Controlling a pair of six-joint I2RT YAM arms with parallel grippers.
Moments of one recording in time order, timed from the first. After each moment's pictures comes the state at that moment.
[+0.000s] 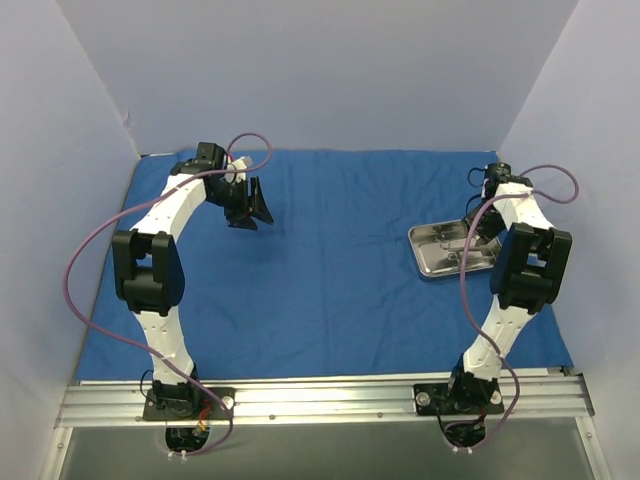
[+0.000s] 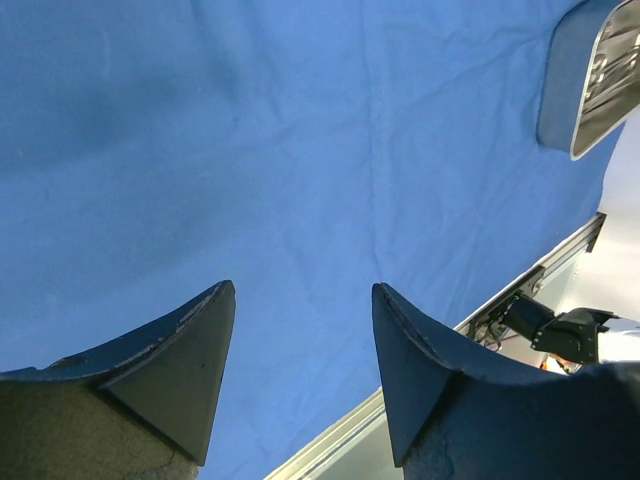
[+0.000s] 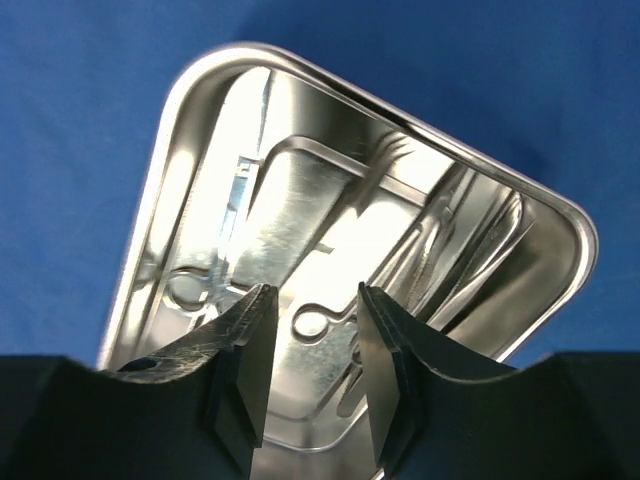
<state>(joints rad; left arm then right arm) -0.15 1.98 1.71 -0.88 0.58 -0.27 -0.23 1.96 1.53 -0.84 0.21 0.70</state>
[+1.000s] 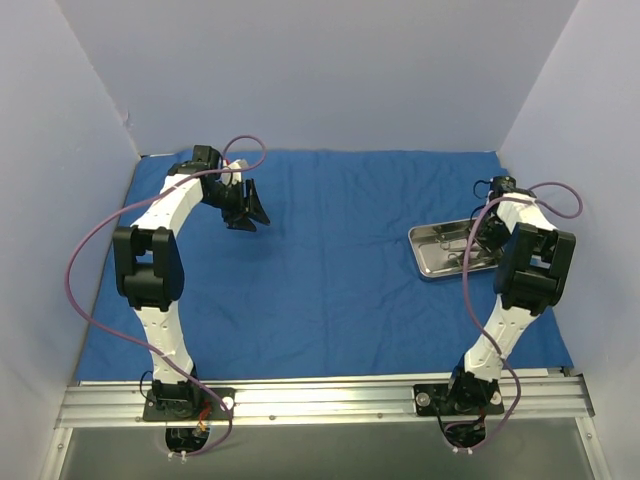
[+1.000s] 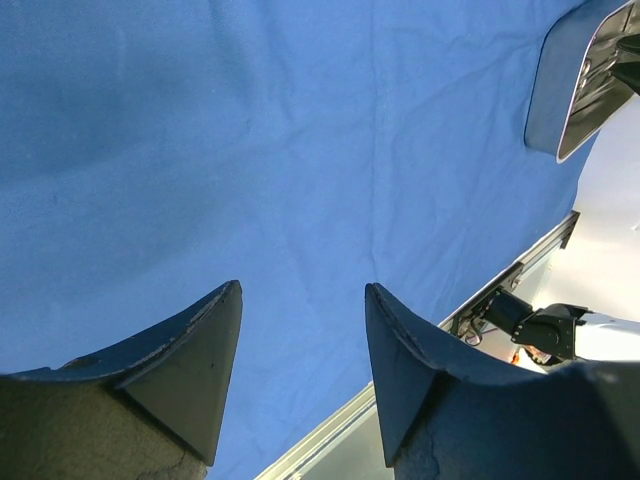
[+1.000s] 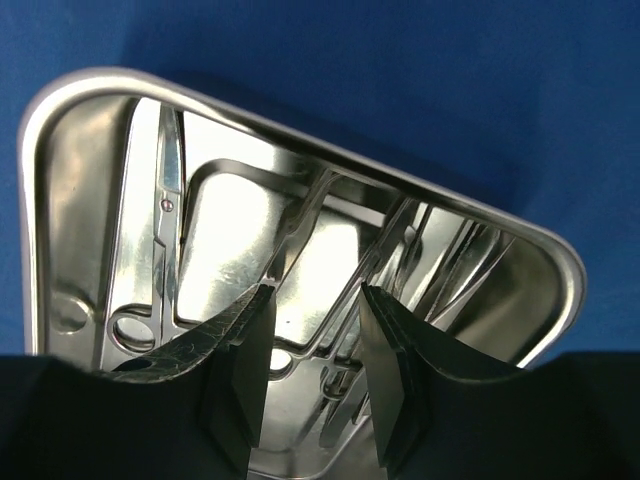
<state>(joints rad) -0.11 2.03 1.73 -0.89 0.64 -0.28 -0.28 1.96 1.40 -0.76 0.18 0.74</state>
